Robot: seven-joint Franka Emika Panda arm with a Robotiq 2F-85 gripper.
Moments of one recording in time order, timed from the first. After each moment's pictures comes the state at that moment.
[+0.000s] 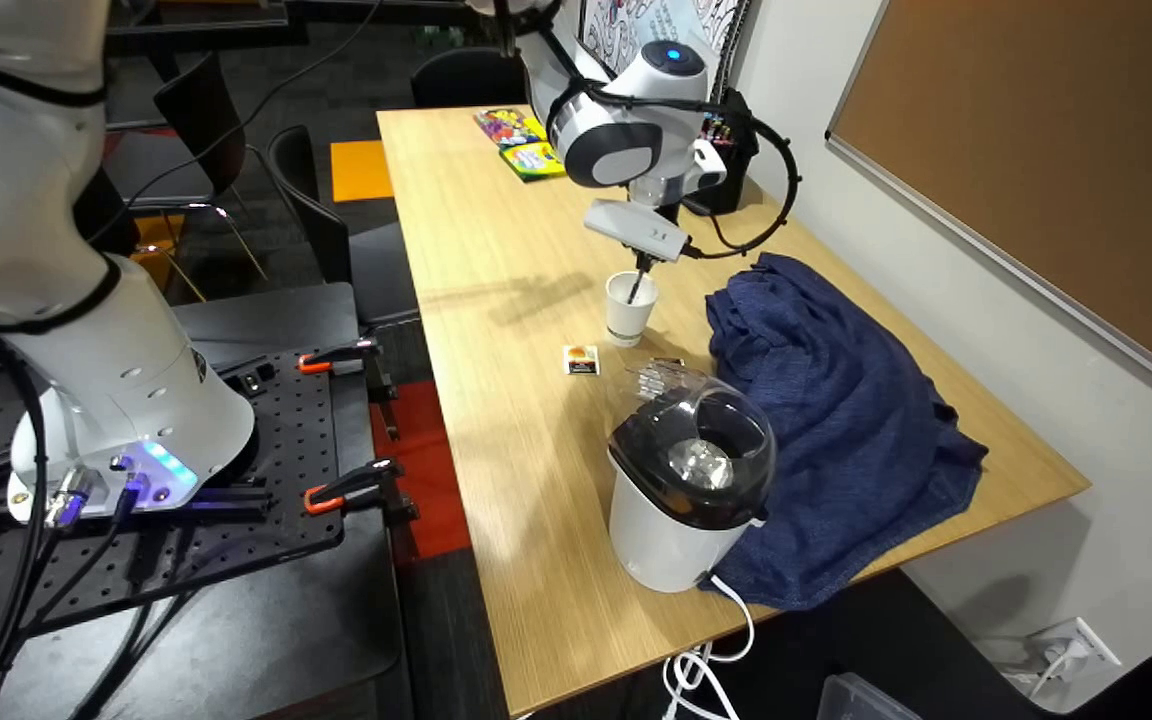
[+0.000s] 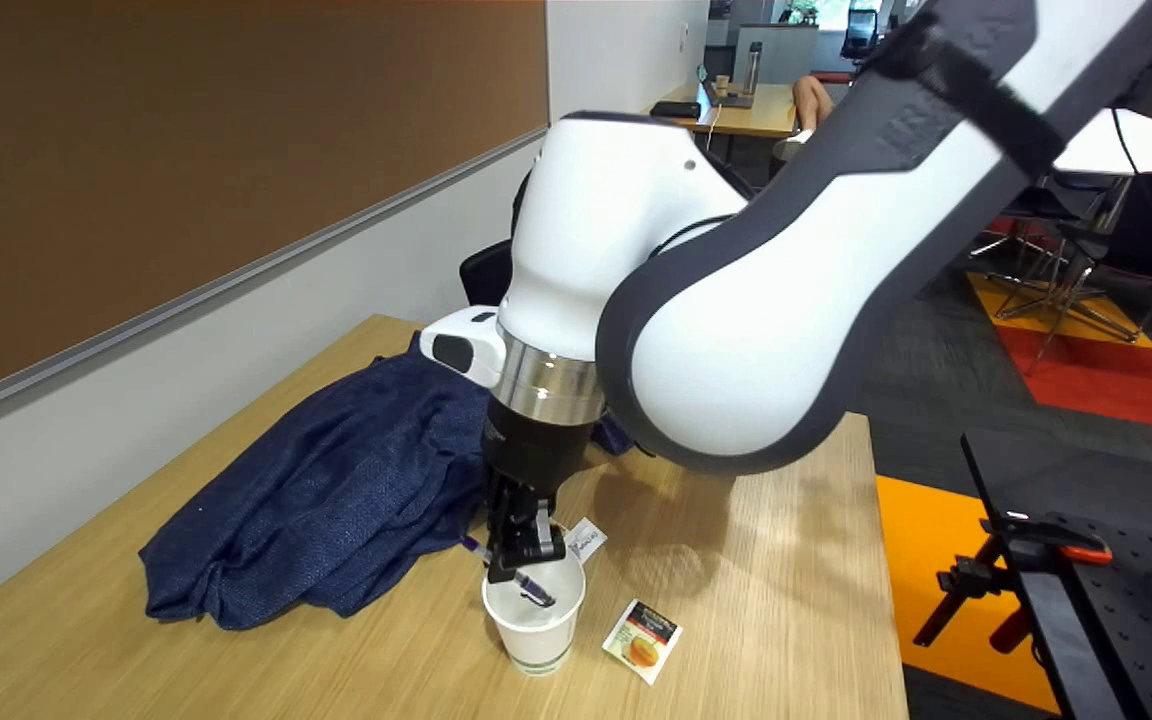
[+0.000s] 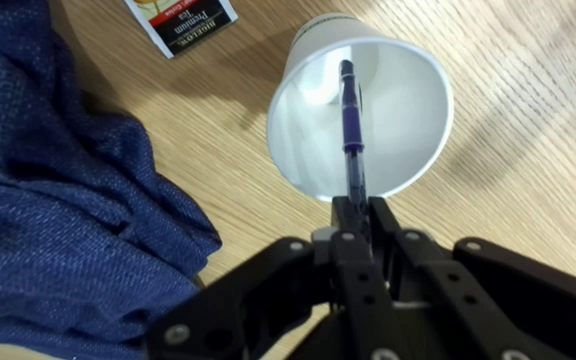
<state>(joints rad) -0.11 0.56 0.25 -2.02 0.12 2.81 -0.73</state>
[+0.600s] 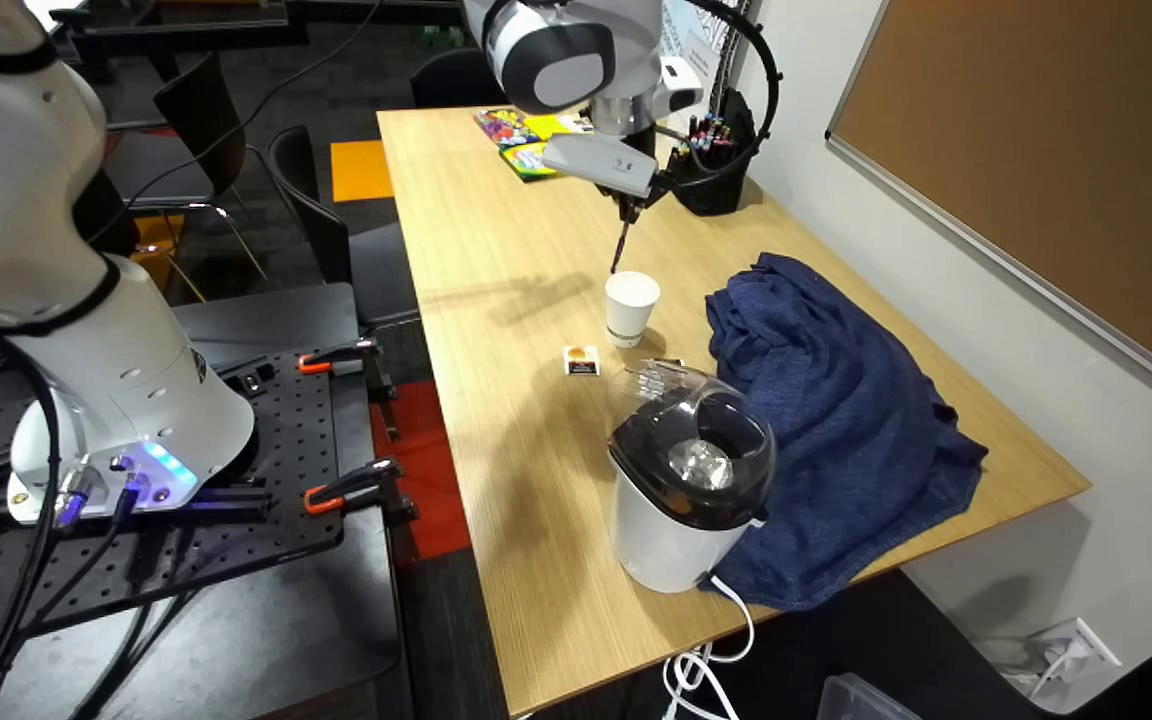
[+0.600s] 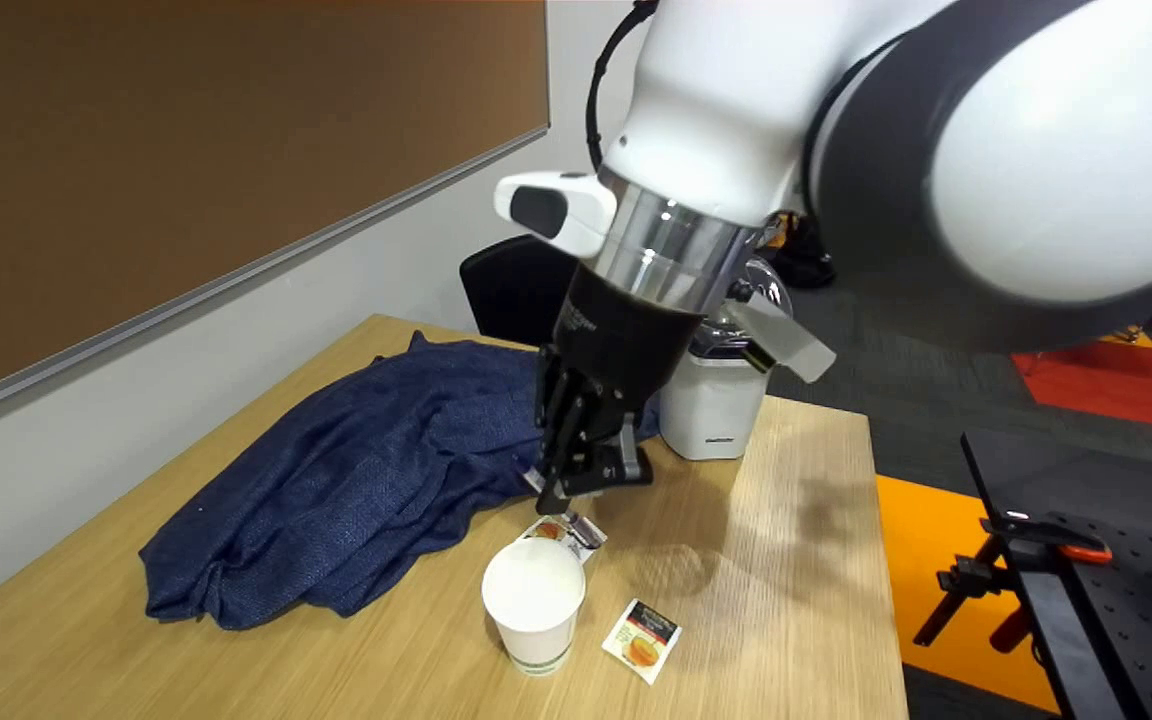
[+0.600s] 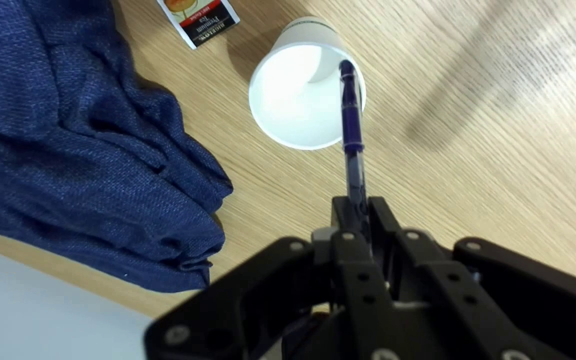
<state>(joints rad) -0.12 0.21 0.28 -2.29 0.17 2.83 -0.70</state>
